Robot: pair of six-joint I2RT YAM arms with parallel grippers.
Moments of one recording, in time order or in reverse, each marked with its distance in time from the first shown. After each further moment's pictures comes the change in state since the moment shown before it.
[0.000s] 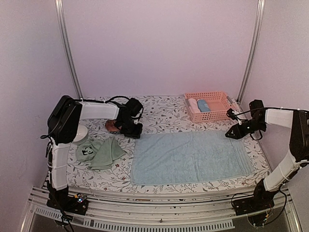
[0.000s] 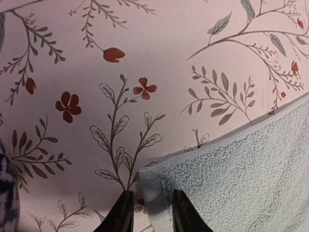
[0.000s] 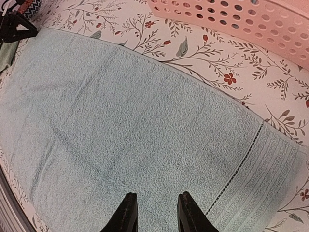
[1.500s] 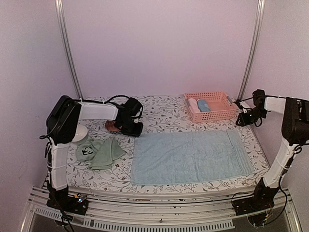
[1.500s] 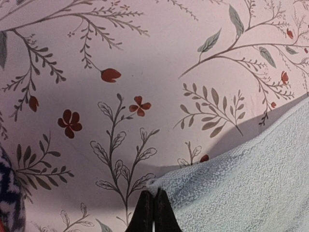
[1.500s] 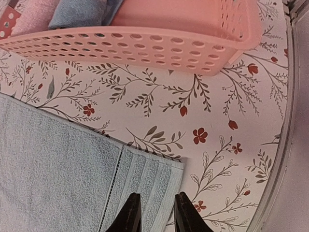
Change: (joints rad) left arm 0.003 -0.014 -0.029 0.079 -0.015 0.027; right arm -0.101 0.236 0.324 -0.023 0.261 0.085
